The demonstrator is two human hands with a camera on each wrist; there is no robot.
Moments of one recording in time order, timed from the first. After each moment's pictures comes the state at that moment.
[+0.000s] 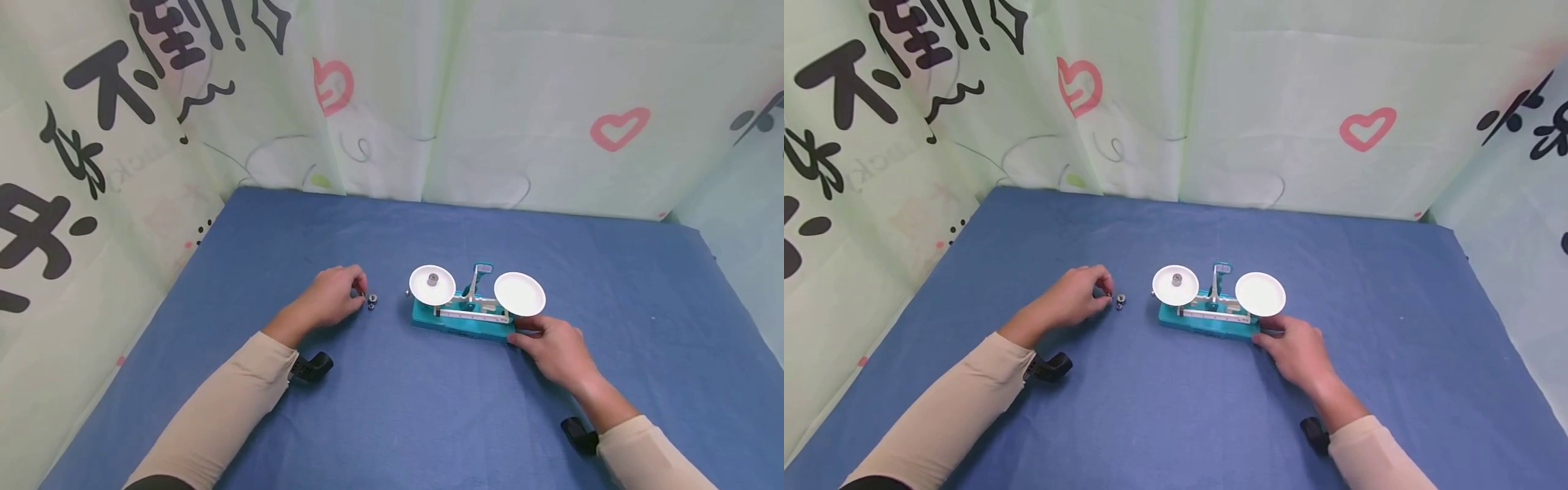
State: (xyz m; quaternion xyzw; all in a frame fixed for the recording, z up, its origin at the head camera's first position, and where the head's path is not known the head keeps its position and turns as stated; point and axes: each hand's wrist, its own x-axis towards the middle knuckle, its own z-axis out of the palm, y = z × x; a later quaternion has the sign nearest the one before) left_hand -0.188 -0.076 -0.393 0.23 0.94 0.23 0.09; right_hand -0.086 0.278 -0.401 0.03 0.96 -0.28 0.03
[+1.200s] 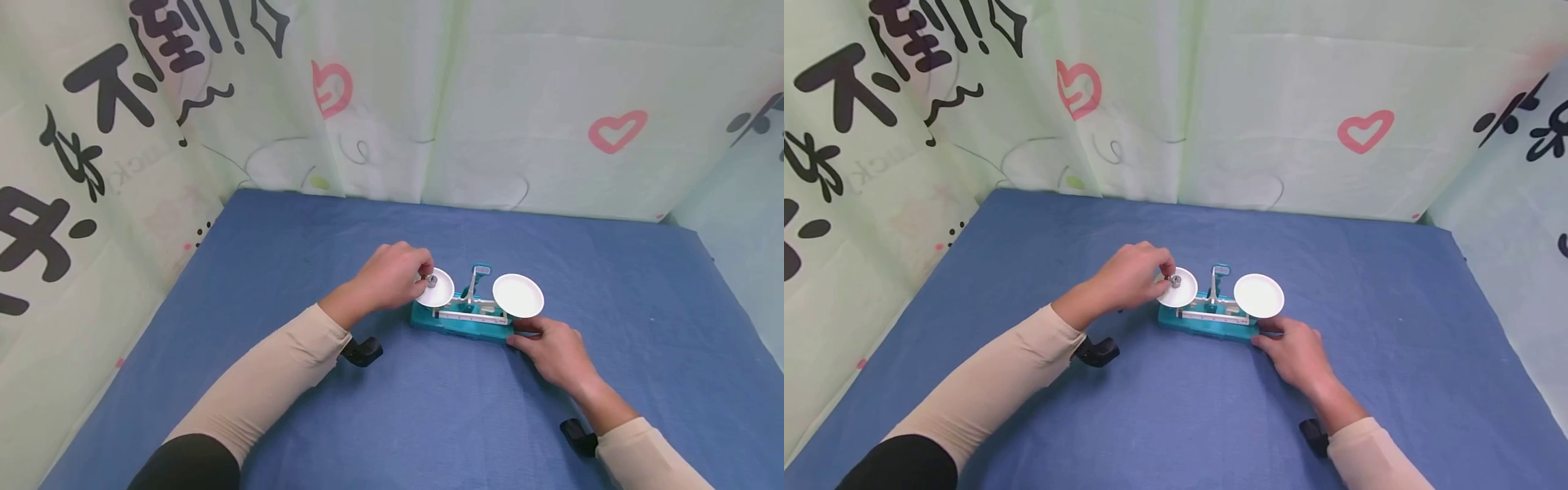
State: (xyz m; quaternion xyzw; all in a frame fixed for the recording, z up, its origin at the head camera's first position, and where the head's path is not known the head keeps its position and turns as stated) left_hand -0.193 0.007 -0.343 0.35 0.92 0.15 0.02; right_hand -0.086 0.278 -0.400 0.03 0.96 -0.28 0.03
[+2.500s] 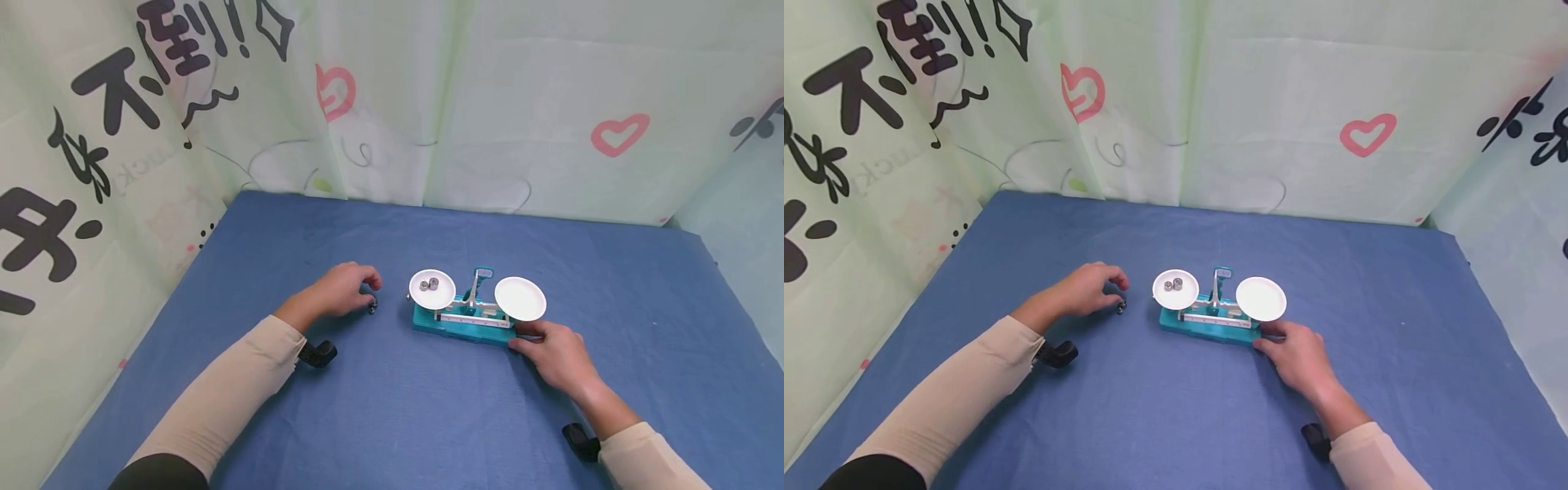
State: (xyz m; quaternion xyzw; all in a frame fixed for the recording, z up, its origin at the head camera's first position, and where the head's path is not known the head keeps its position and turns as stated) left_hand -0.214 -0.066 -0.393 0.30 0.92 0.20 0.14; right_hand -0.087 0.279 -0.400 0.03 0.96 -0.28 0.03
